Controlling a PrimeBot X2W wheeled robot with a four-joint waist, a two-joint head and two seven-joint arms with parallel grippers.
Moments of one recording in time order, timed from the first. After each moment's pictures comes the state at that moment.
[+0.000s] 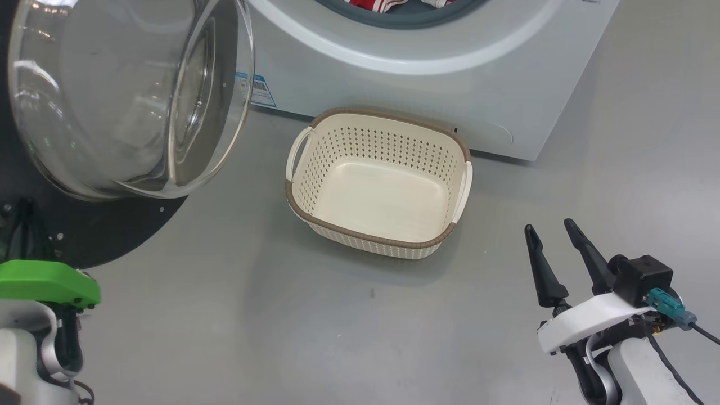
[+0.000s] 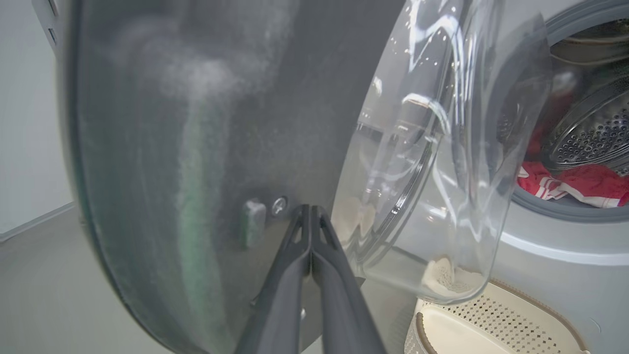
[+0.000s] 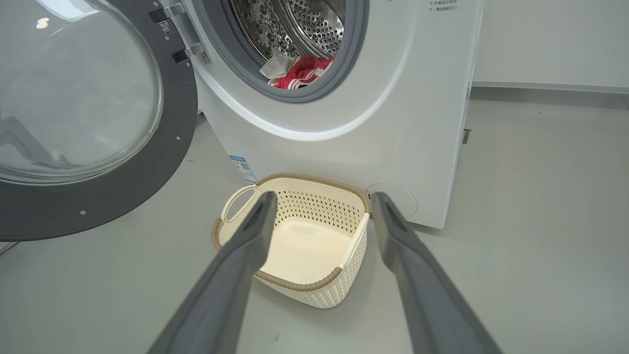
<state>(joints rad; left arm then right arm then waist) -0.28 0.18 0.09 0.31 -0.52 0.10 -0.08 -0.12 -0.20 0.31 0.25 0.49 0.12 -0.23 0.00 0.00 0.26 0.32</state>
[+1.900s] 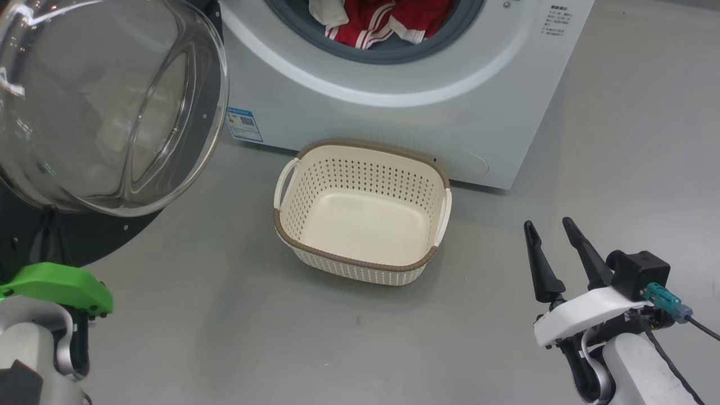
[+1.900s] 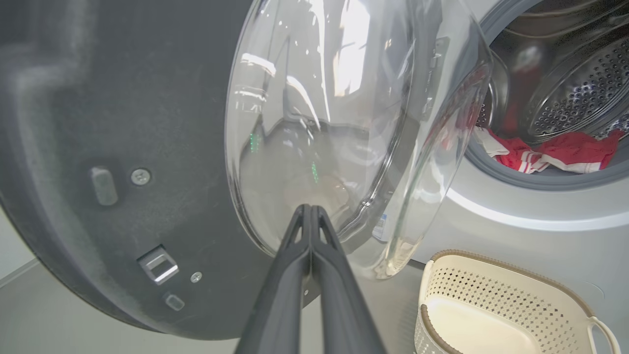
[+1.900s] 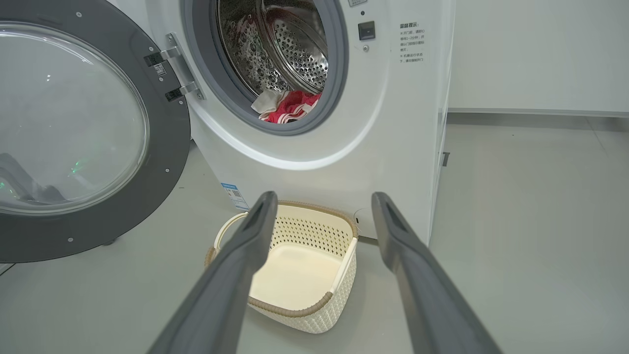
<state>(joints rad) -0.38 0.23 0.00 0.57 -0.44 0.03 -0.19 -0.16 -0.18 0.30 0.31 0.52 0.12 -0.24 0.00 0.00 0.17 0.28</state>
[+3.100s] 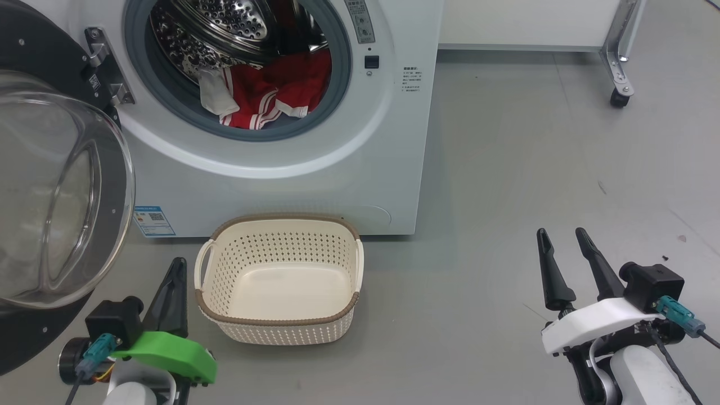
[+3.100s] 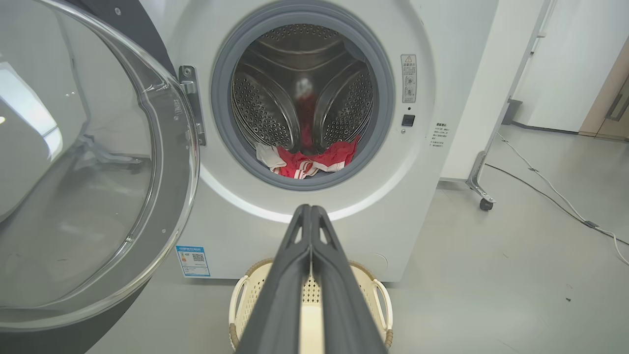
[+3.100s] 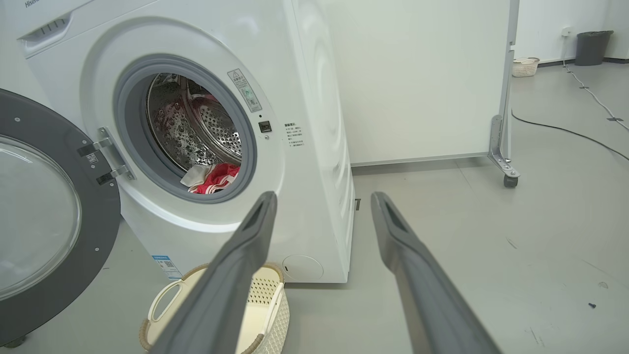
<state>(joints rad) -0.14 0.10 -0.16 0.35 -0.40 -0.04 -0.23 -0.11 -0.16 0.24 0.29 0.52 0.12 -0.24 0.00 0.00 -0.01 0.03</state>
